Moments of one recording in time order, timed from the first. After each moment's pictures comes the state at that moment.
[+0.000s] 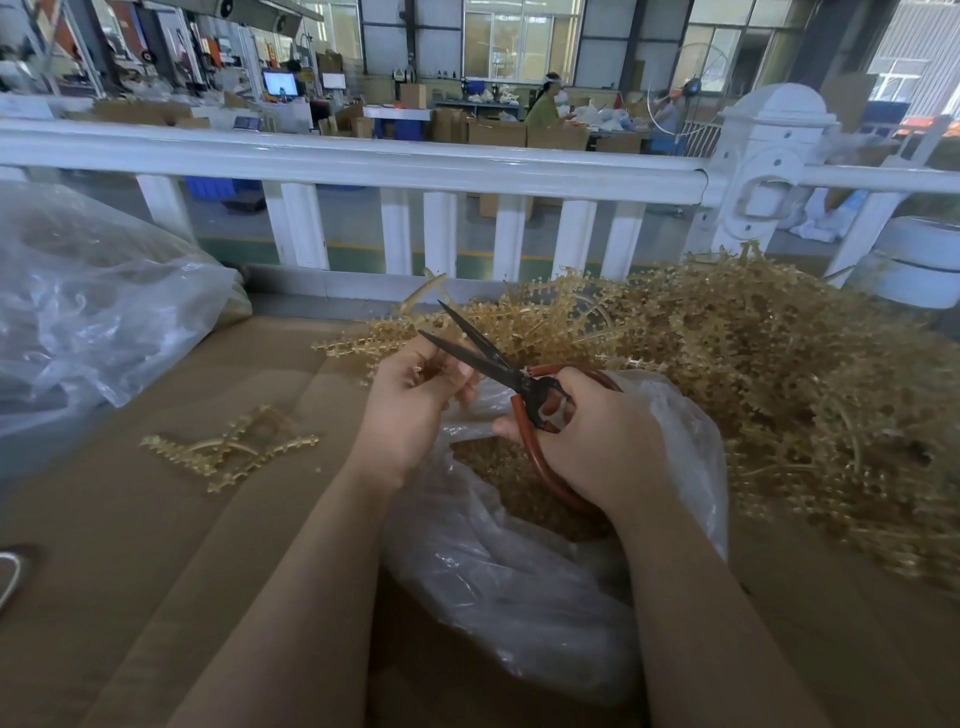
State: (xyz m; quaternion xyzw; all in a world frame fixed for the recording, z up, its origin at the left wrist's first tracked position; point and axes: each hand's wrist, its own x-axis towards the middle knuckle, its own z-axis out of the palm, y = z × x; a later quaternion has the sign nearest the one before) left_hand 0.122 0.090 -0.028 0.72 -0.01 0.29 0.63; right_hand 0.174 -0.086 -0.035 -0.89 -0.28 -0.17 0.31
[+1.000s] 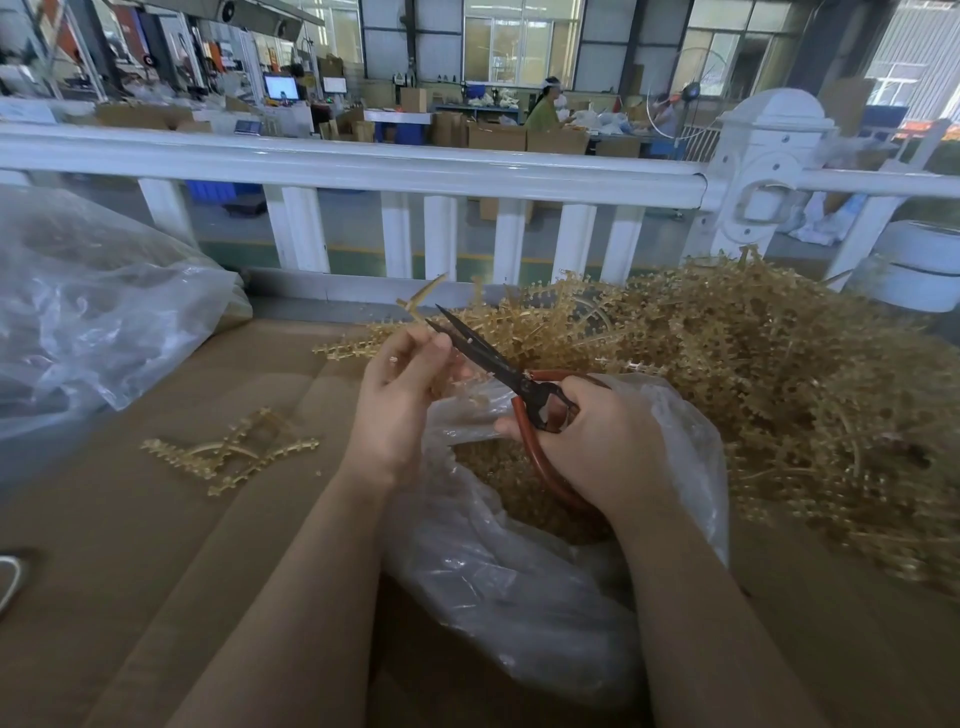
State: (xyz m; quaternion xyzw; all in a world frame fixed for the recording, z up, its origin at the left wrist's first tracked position) left_hand 0.125 0.092 -0.029 0.60 0.01 0.29 0.74; right_hand 0.181 -0.086 -0.044 -0.89 -0.26 -0.20 0.31
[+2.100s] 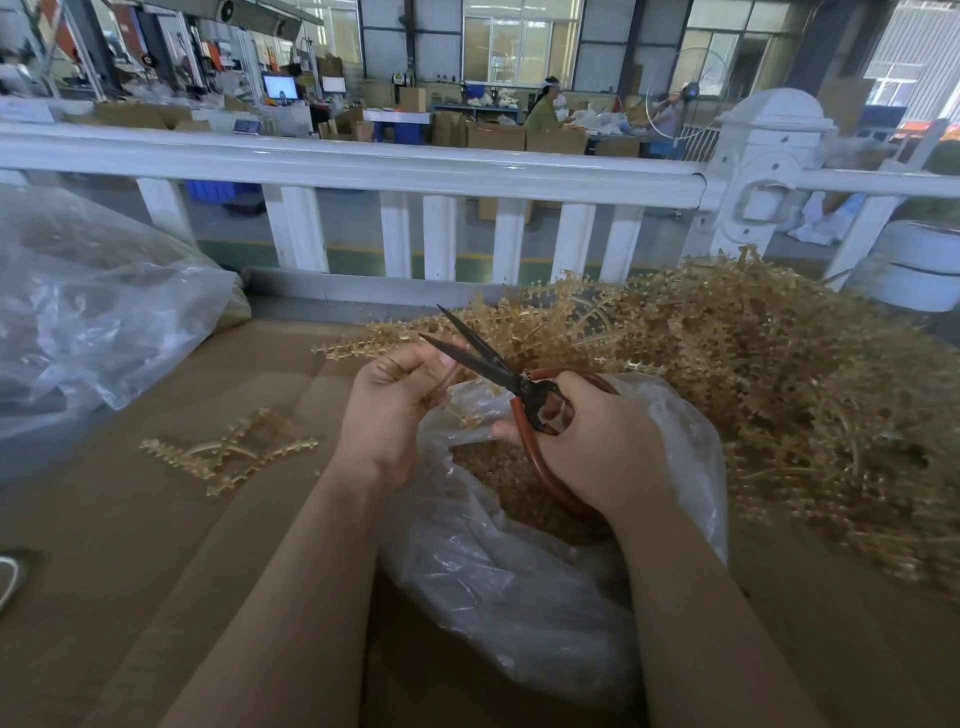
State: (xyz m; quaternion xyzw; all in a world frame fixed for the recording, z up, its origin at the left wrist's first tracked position) left_hand 0.122 0.097 -0.030 0.60 0.00 0.25 0.76; right_hand 0.176 -0.087 -0.036 -0.89 -0.28 -0.17 0.31
